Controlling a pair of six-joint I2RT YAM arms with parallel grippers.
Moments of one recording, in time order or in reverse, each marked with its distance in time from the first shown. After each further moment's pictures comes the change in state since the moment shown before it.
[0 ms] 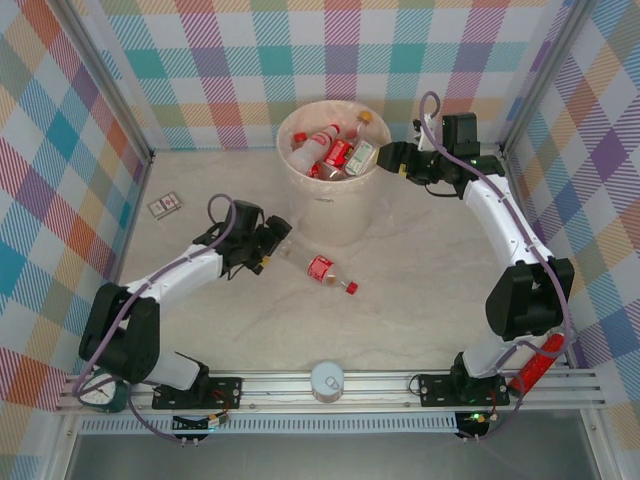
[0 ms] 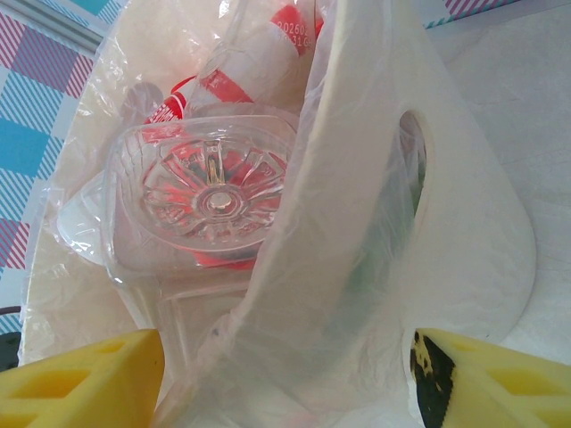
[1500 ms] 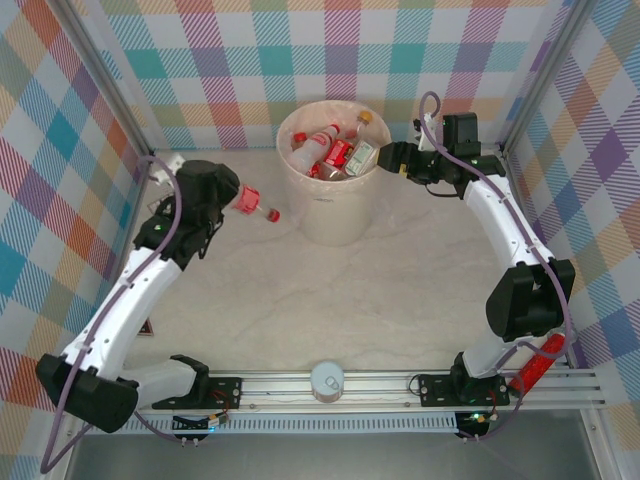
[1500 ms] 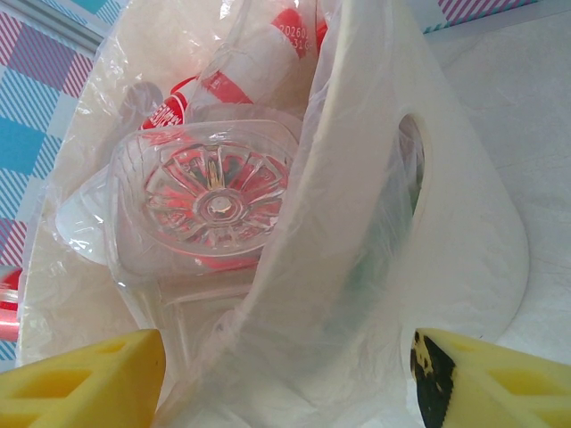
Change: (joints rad) left arm 0.038 -0.298 0.416 -0.301 -0.599 0.343; right arm 0.000 -0.006 0.002 -0.005 0.009 -0.016
